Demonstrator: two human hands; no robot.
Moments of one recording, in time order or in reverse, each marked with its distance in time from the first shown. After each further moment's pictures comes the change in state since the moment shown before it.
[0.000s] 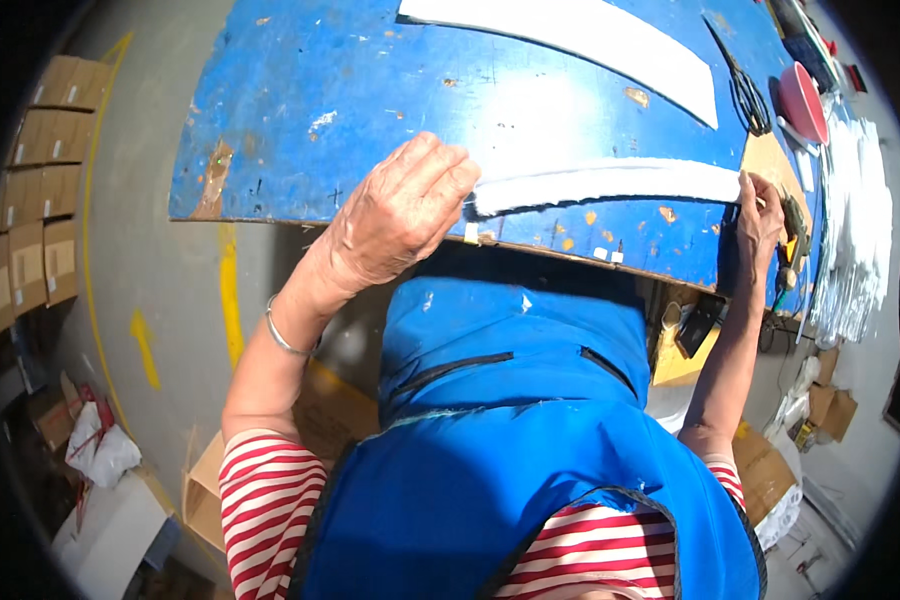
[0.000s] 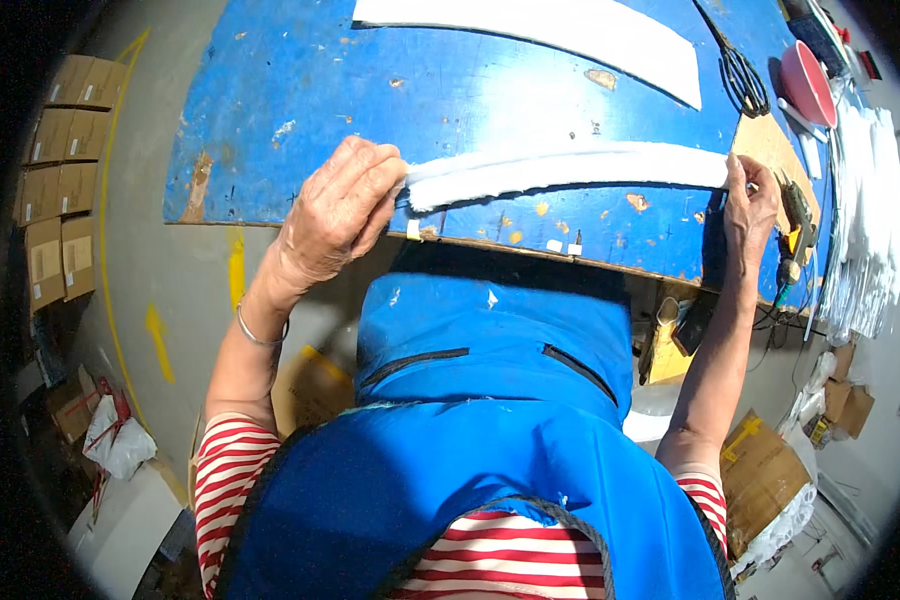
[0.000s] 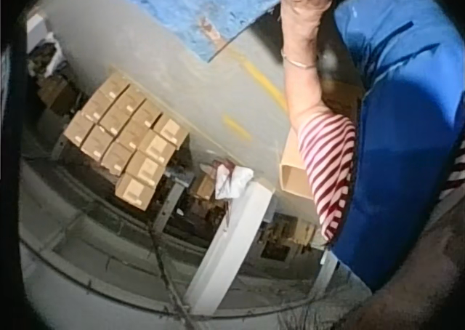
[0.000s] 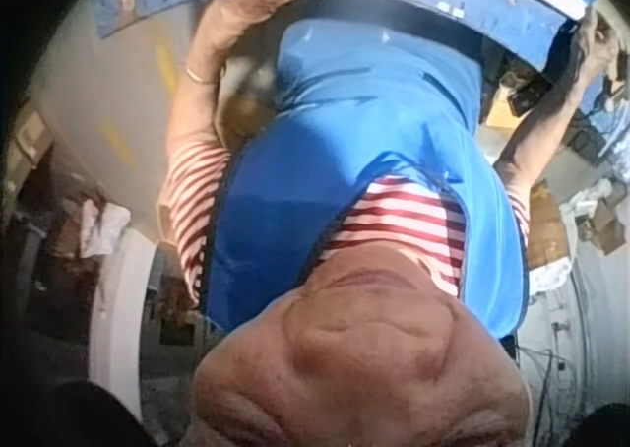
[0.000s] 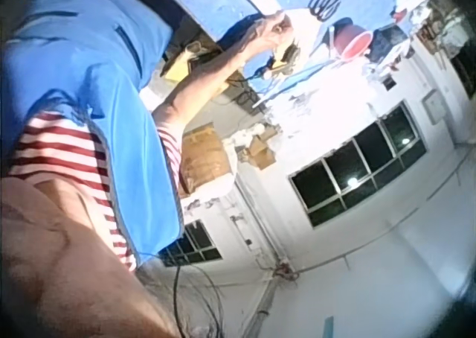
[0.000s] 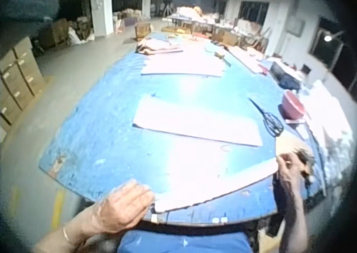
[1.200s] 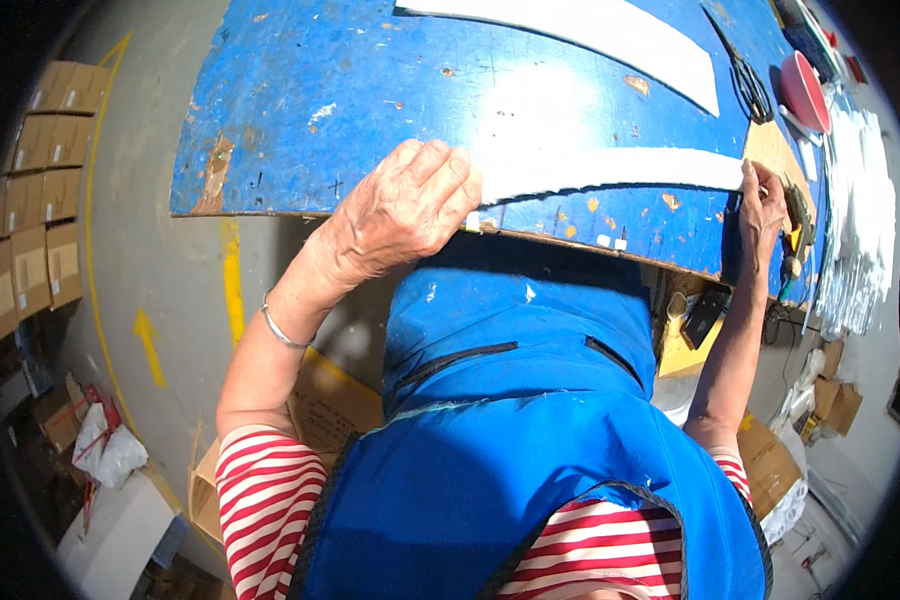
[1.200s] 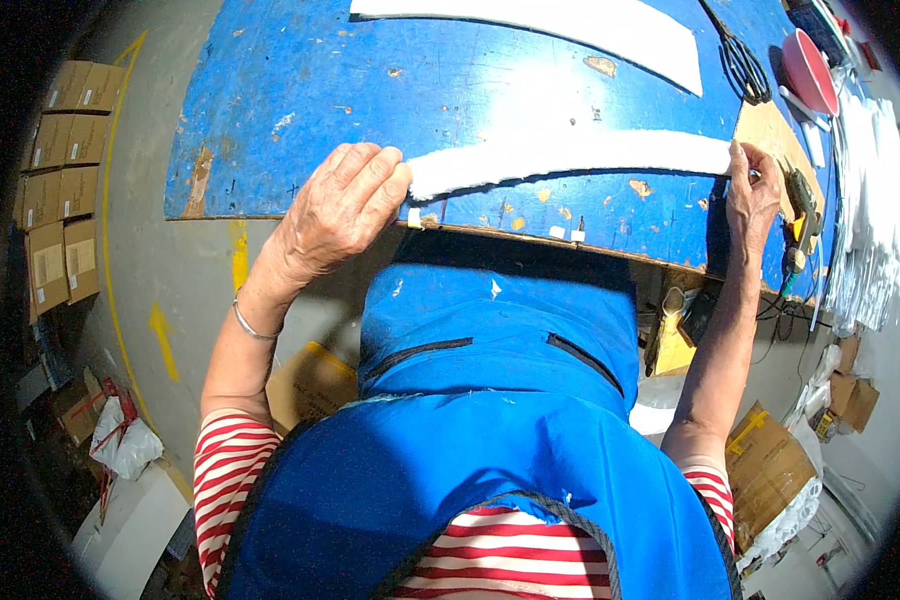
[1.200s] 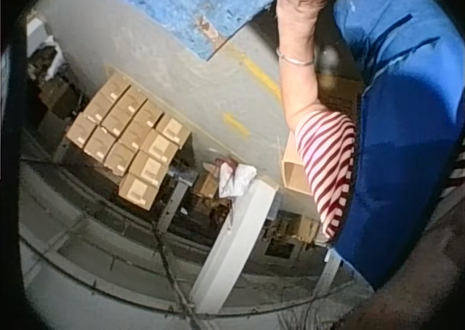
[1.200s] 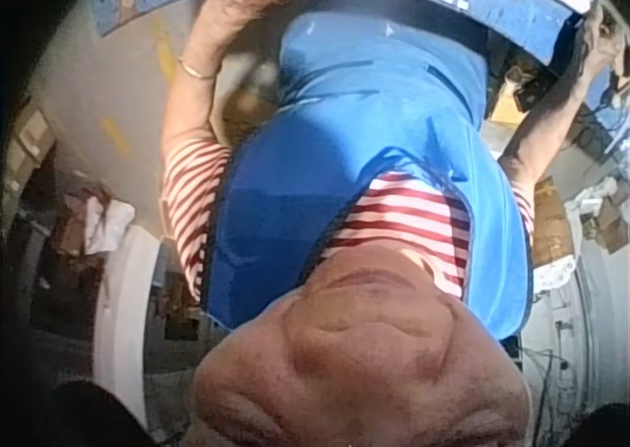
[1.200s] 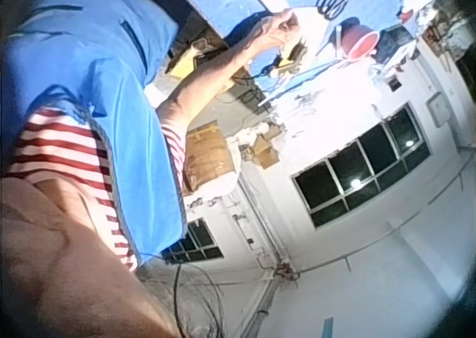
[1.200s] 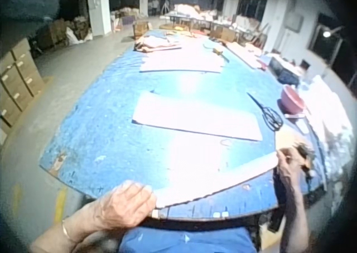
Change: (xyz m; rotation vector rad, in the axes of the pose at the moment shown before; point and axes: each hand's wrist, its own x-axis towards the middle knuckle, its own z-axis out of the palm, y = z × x) left_hand -0.001 0.004 -0.004 0.270 -0.116 0.210; right_hand -0.003 0.001 0.002 -0.021 0.013 0.018
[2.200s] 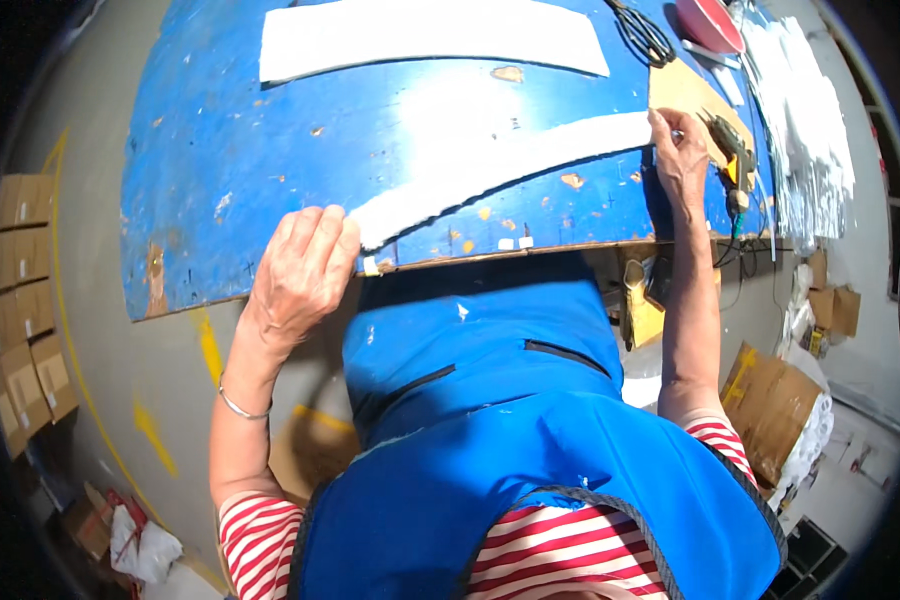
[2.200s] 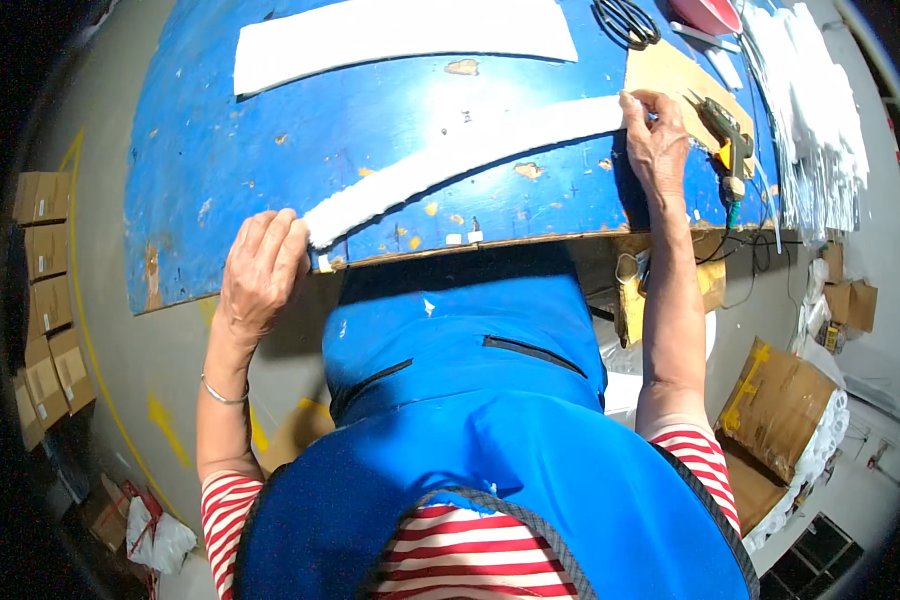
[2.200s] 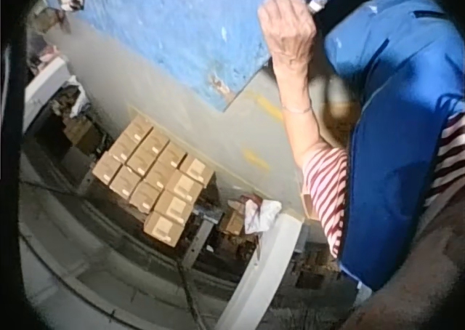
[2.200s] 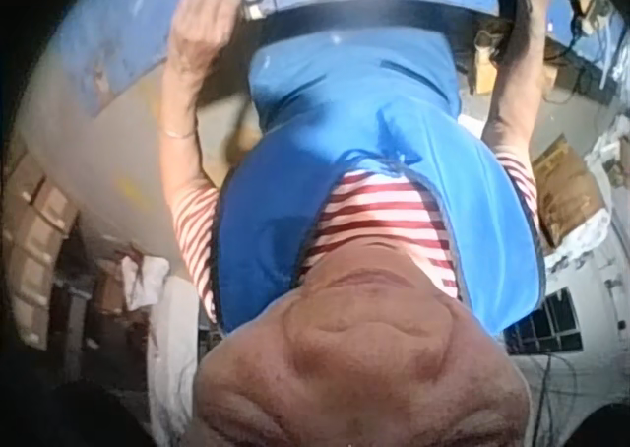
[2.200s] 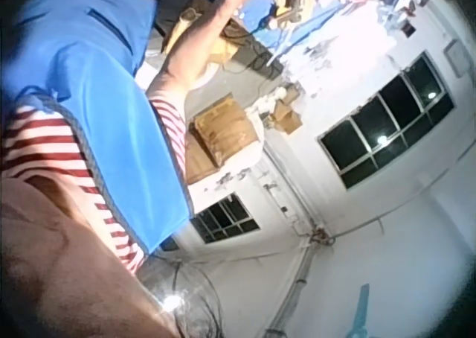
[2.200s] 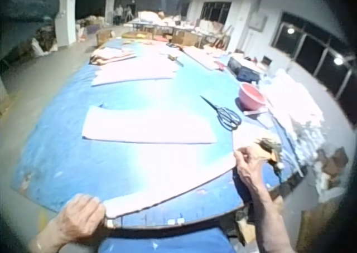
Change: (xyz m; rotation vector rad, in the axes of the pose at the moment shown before) left_hand 0.004 0.000 0.001 0.055 -0.031 0.017; right_hand -0.001 -0.001 0.004 0.031 0.077 -0.021
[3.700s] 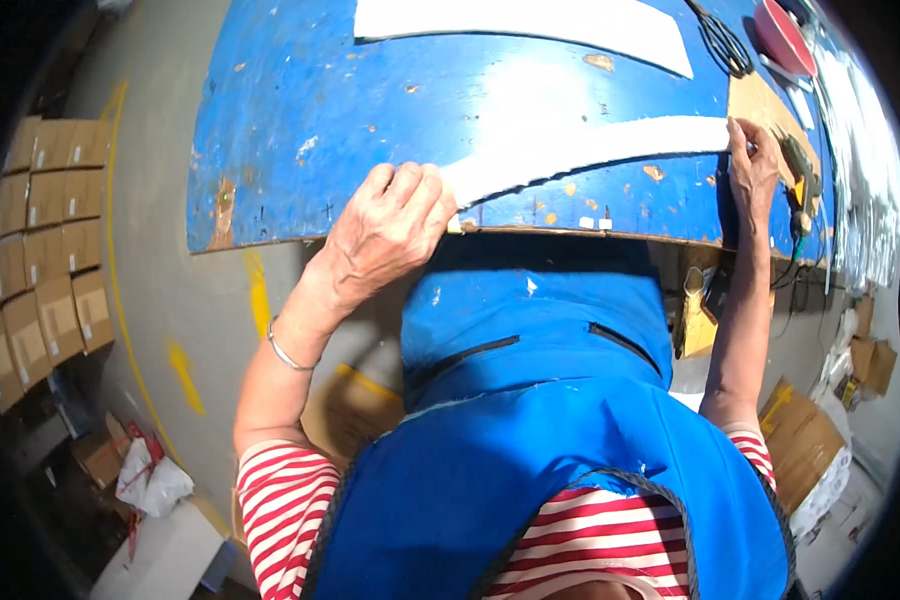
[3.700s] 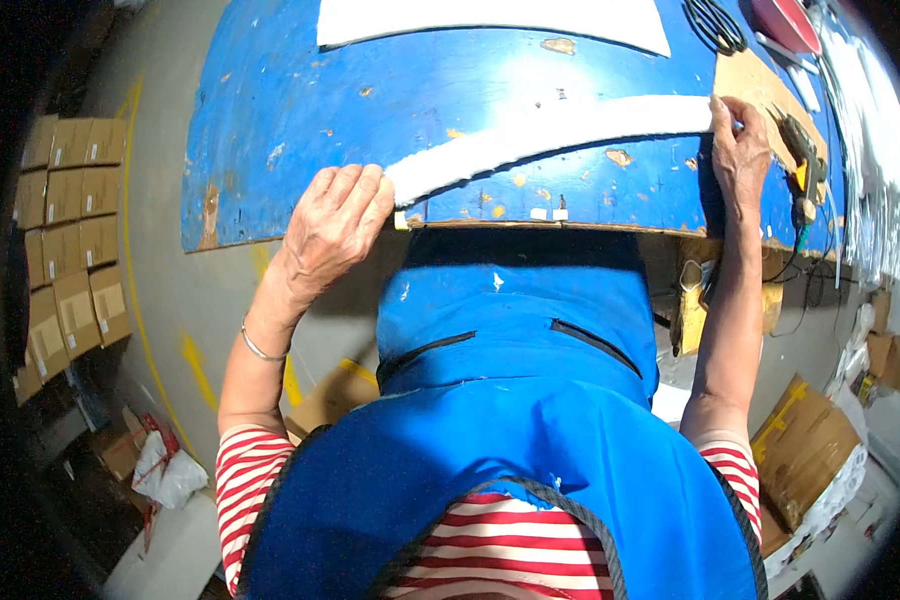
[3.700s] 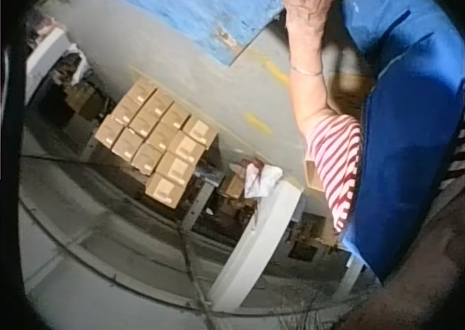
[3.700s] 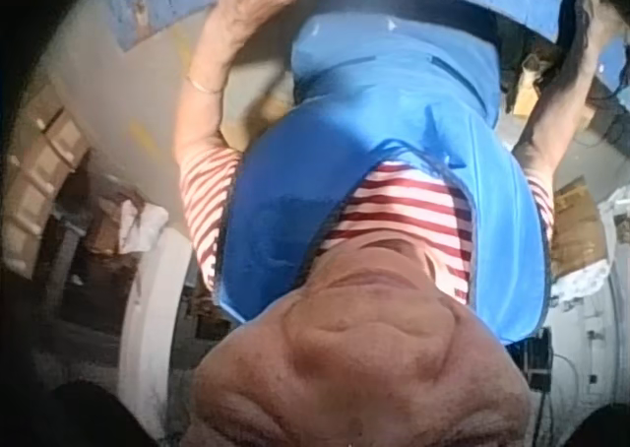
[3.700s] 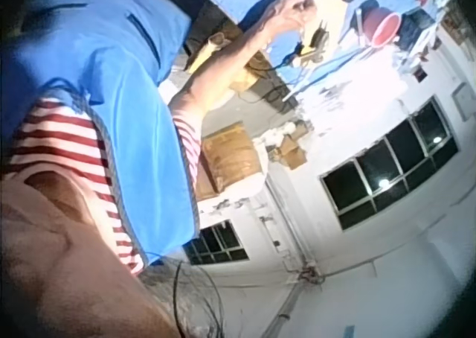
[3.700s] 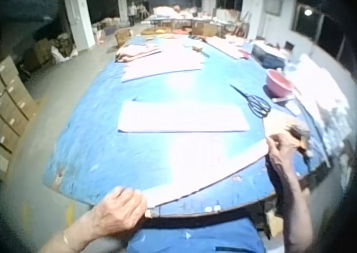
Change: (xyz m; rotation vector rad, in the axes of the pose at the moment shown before) left_hand 0.001 0.005 -0.004 0.189 -0.050 0.077; right_hand -0.004 -0.001 0.000 -0.038 0.013 -0.045
